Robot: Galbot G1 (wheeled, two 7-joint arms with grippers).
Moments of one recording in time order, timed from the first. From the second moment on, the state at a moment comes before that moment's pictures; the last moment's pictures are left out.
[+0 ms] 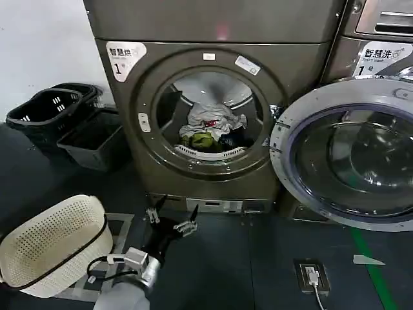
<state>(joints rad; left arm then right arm) 1.45 -1.42 -0.36 -2.21 0.00 0.29 0.08 -1.50 0.94 2.45 1.88 0.20 -0.19 -0.29</state>
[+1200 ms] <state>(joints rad) 1.47 -1.42 -0.38 -2.23 0.03 0.31 0.01 -1.52 0.93 2.46 1.89 0.23 -0.15 -0.29</state>
